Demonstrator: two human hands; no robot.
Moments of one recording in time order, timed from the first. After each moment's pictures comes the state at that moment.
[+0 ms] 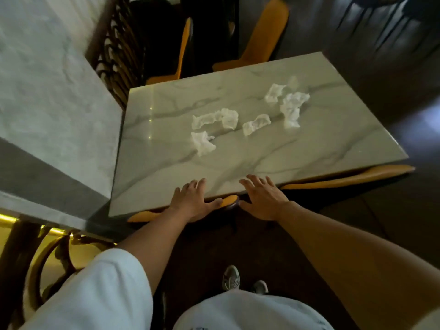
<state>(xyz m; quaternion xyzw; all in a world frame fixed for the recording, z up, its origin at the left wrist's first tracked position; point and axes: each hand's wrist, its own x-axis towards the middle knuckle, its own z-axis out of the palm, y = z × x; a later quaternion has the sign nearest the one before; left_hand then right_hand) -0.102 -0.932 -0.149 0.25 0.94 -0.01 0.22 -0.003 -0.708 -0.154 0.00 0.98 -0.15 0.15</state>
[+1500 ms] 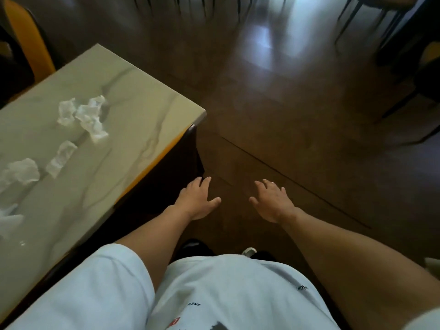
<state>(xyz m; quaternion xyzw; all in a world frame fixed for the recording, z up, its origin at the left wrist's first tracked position) 0.173 -0.510 -0.201 0.53 0.78 -0.07 0.31 0.398 -0.422 -0.212 0.51 0.79 -0.32 0.16</state>
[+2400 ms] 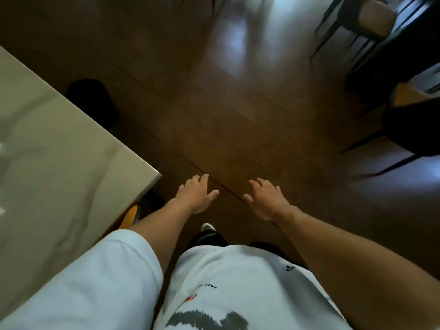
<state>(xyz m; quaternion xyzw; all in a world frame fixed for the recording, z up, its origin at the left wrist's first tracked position) 0.138 -0.146 -0.259 0.54 0.75 -0.03 0.37 0.354 -0.078 -0.211 0.53 0.76 -0.29 0.23</state>
